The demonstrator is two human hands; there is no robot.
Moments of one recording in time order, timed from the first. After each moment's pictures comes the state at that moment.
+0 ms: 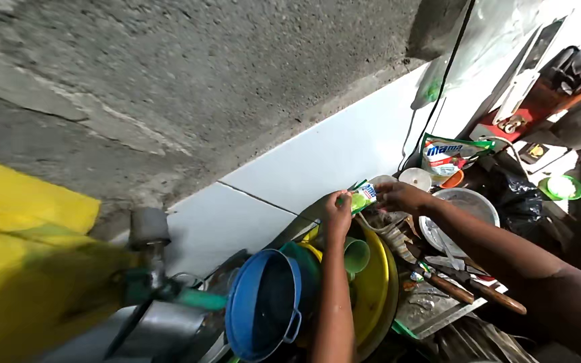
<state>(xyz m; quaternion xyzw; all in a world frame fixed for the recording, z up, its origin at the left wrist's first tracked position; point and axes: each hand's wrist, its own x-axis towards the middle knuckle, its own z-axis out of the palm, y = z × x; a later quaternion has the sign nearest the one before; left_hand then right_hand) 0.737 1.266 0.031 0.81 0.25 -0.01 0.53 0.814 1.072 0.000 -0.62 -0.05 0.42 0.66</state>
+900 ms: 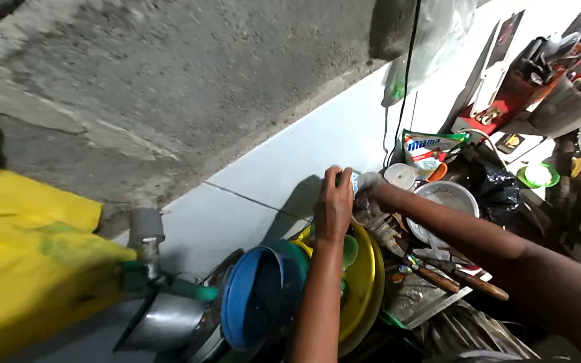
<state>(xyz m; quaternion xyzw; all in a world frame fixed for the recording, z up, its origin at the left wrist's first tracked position) 0.727 1.223 0.082 0.96 -0.06 0.22 0.13 0.802 1.067 0.013 -0.88 -0.32 0.16 0.31</state>
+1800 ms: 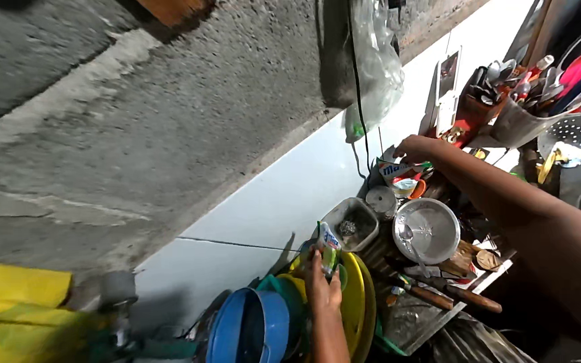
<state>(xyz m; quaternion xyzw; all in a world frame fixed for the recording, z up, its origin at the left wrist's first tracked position) 0.662 1.199 0.046 0.49 0.40 0.14 0.76 0.970 0.921 0.036 -0.93 -0.29 0.15 0.14</state>
